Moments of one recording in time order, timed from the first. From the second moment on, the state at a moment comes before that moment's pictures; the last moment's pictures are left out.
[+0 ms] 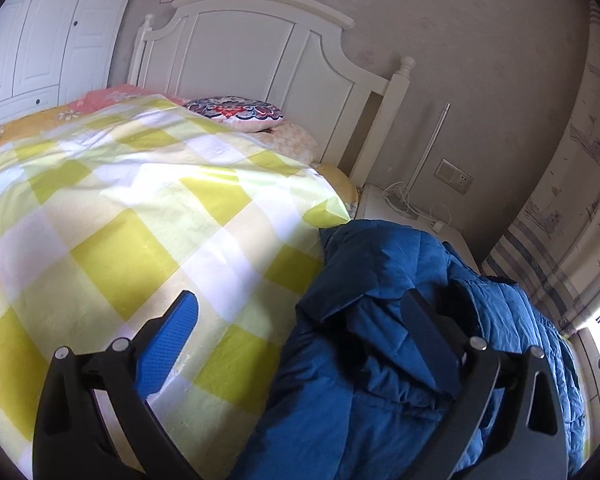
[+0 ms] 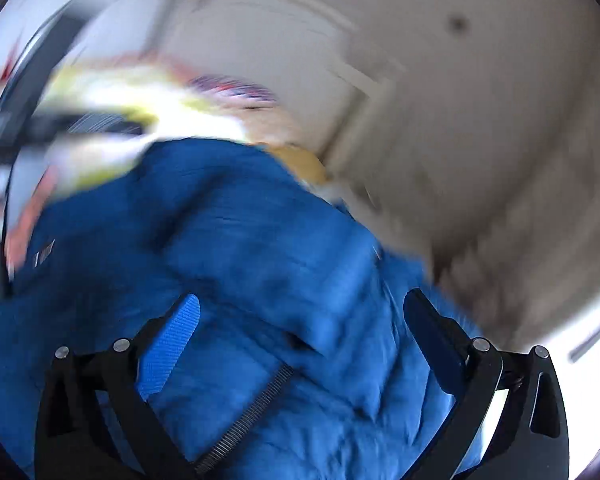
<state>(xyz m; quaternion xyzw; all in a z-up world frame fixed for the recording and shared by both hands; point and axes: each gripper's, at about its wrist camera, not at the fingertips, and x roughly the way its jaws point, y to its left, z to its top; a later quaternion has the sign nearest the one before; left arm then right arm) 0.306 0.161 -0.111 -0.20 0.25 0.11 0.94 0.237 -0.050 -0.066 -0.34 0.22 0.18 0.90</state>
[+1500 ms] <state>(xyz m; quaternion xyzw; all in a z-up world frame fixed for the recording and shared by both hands) 0.306 0.161 -0.113 -0.20 0.26 0.11 0.94 0.312 -0.316 -0.076 0.25 0.30 0.14 0.91</state>
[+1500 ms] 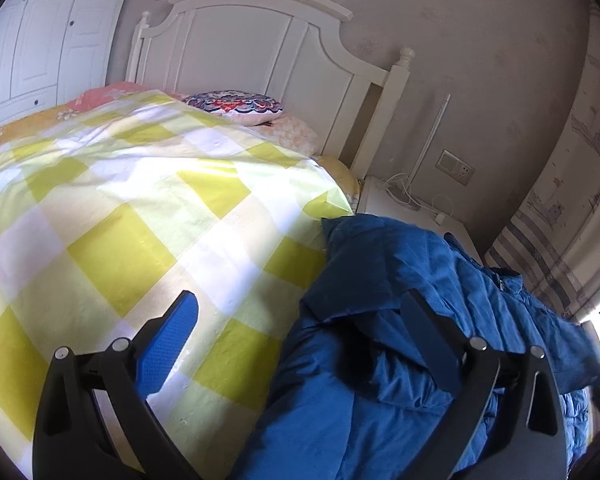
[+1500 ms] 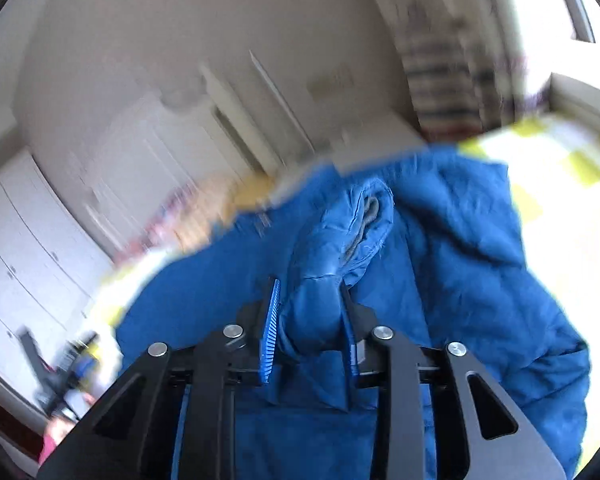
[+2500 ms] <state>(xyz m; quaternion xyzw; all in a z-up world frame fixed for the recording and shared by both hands) 0.302 0.168 -0.114 -0.22 0.25 0.12 0.93 0.364 -0.247 -0.101 0.01 0.40 0.04 0.92</state>
